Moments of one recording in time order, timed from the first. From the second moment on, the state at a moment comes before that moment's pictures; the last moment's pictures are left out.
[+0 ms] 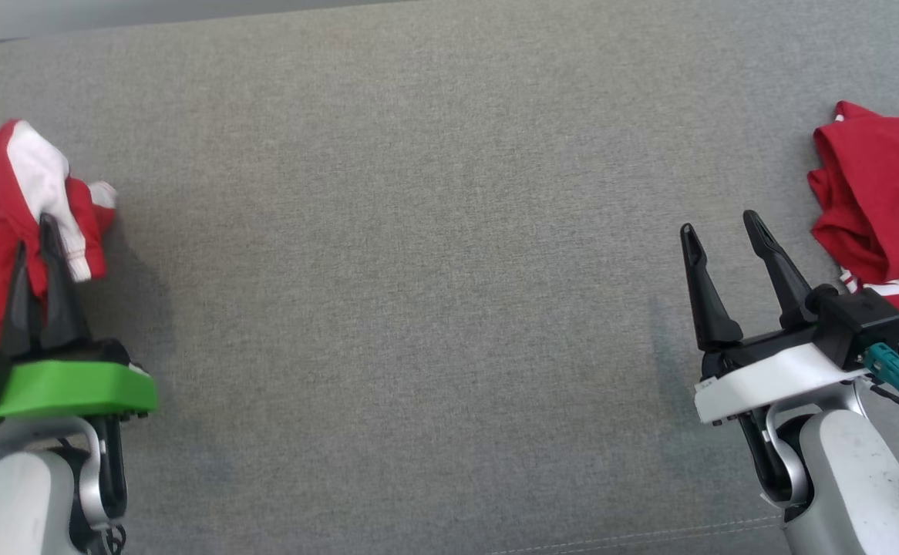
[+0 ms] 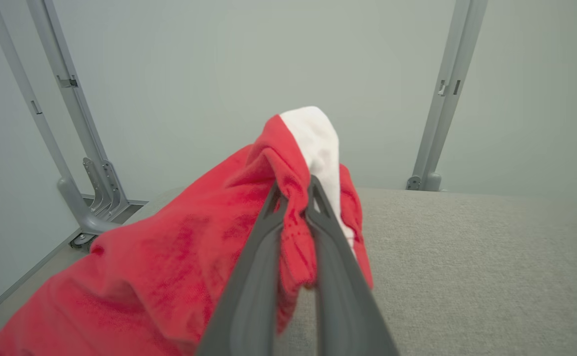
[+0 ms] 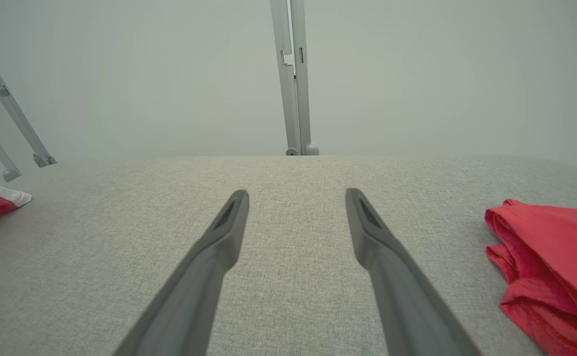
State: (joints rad) left arm -0.26 0.34 -0.10 0.06 -0.43 0.17 -0.18; right arm -0.23 -0.15 0.11 0.08 0.22 0.13 -0.20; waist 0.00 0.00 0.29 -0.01
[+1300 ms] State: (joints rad) left arm -0.51 0.13 -0.53 0.22 -0.35 0.03 0.01; right arm -0.27 -0.07 0.12 0.14 0.28 0.13 -0.26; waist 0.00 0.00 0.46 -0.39
